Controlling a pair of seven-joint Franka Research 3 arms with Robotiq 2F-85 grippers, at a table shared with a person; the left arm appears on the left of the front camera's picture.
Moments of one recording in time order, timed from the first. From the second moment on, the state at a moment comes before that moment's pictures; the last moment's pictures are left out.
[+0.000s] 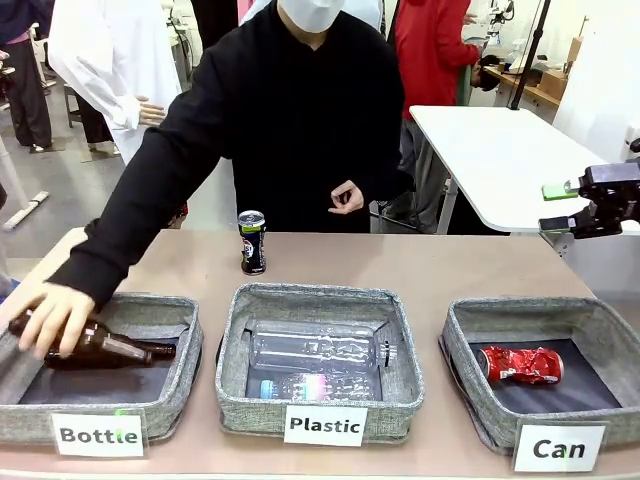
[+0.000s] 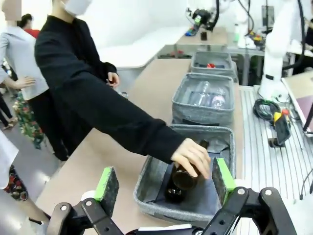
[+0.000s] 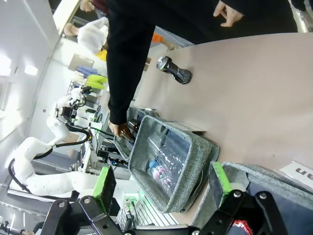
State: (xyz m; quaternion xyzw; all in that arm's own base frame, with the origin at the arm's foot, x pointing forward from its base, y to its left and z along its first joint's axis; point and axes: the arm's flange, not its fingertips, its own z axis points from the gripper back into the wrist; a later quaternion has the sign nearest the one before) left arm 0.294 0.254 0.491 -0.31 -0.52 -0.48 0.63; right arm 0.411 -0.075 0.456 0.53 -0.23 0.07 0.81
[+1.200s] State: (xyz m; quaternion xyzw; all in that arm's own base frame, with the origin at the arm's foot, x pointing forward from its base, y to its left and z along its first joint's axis) left arm 0.411 0.136 0.457 -0.29 -0.49 -0.47 0.68; right arm 0.411 -0.075 0.456 0.53 -0.23 0.07 0.81
